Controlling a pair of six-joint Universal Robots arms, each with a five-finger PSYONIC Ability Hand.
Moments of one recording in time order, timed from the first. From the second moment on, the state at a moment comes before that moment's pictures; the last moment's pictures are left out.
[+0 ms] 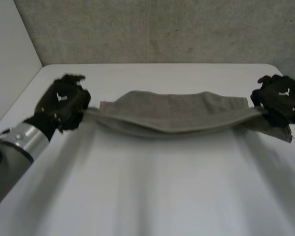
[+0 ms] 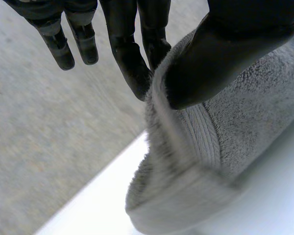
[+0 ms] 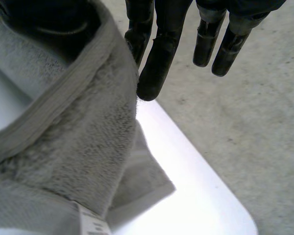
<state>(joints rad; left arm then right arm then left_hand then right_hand) 4.55 -1.70 -1.93 3.61 -1.09 3.49 1.44 -1.45 1.79 -0.15 0.90 2.53 1.30 1.34 0.22 0.23 1.15 1.31 1.32 0.23 0.25 1.17</state>
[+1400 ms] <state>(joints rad) 4.45 -1.96 -1.50 3.18 -1.20 3.40 1.53 -1.23 1.49 0.19 1.07 2.43 1.30 1.34 0.22 0.23 1.15 1.31 1.32 0.23 0.25 1.17</state>
